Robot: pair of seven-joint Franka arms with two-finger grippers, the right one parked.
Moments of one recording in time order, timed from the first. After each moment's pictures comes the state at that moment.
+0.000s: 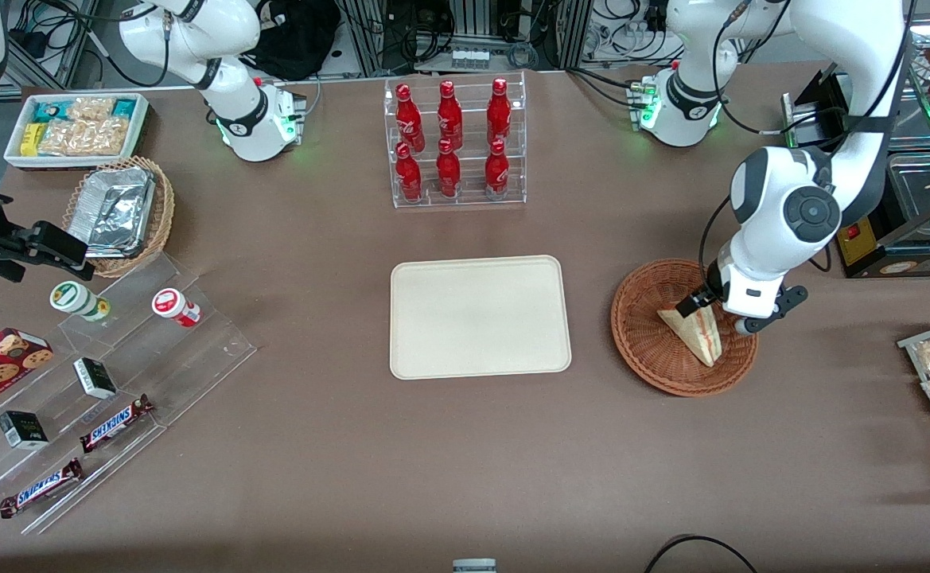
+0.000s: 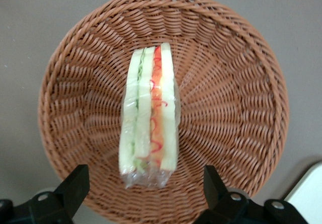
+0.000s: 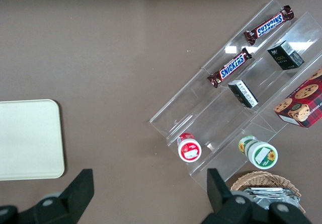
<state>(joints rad) -0.04 0.15 -0.13 -2.24 0.01 2.37 -0.78</state>
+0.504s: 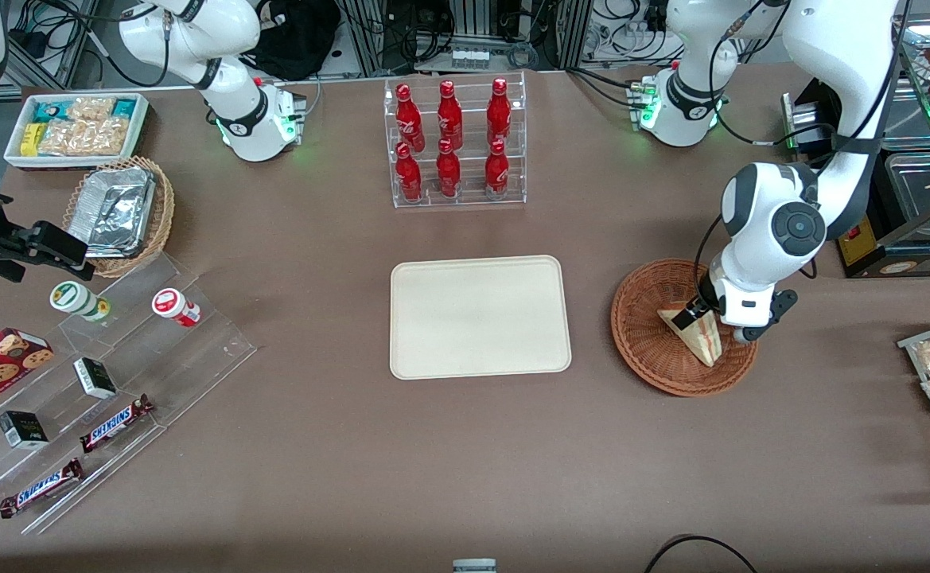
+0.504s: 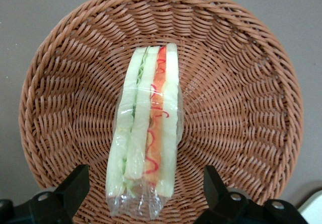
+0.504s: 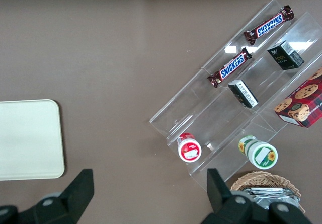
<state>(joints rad) -0.04 0.21 -0.12 -2.24 0.01 2.43 -0.85</state>
